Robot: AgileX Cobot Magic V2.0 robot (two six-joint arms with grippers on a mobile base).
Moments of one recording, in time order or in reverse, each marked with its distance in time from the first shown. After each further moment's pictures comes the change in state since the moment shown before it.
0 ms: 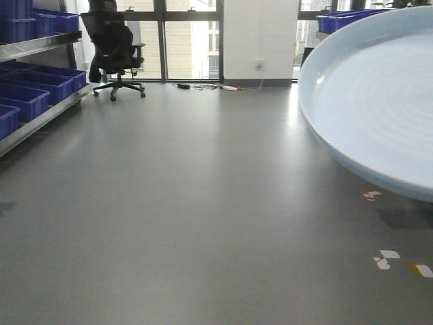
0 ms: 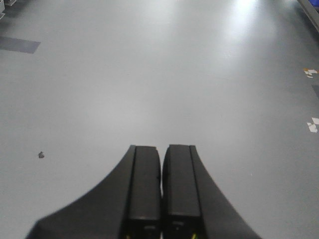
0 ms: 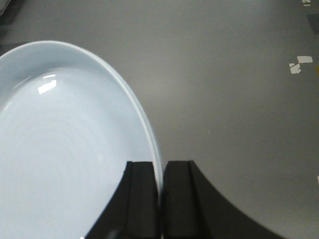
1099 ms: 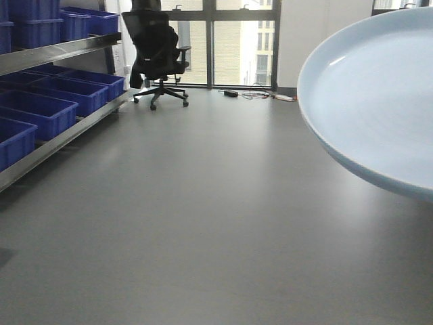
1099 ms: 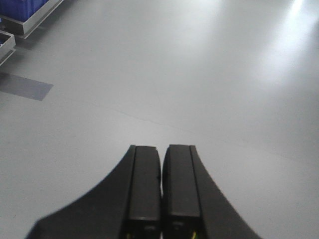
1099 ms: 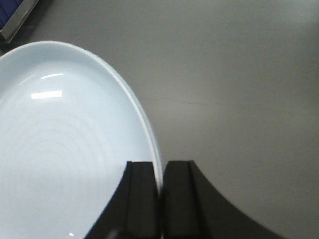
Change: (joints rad) left arm 0.000 0.000 0.000 0.000 0.000 0.000; right arm 0.000 0.000 0.000 0.000 0.000 0.000
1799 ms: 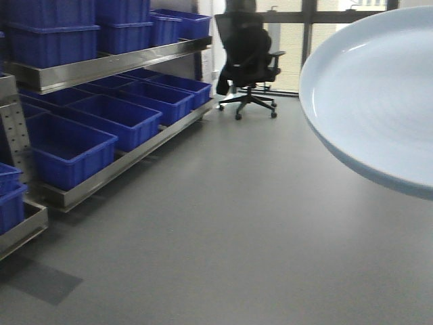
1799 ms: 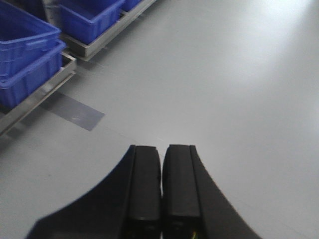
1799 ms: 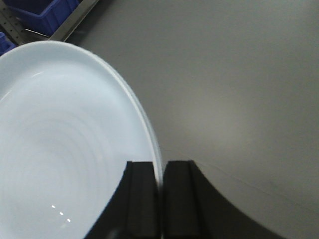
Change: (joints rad) left arm 0.000 0.000 0.000 0.000 0.000 0.000; right arm 0.000 0.000 0.000 0.000 0.000 0.000
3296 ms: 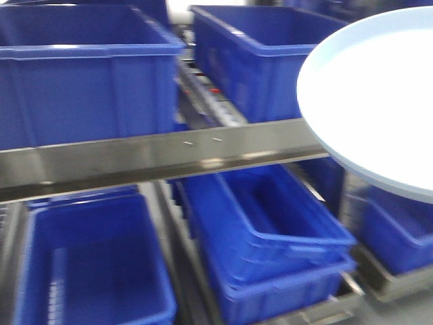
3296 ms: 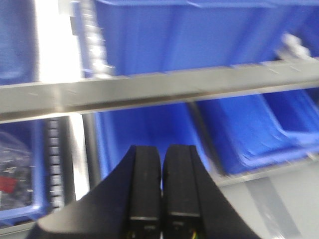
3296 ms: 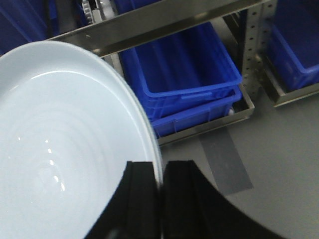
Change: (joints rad) left arm 0.000 0.000 0.000 0.000 0.000 0.000; right arm 0.000 0.000 0.000 0.000 0.000 0.000
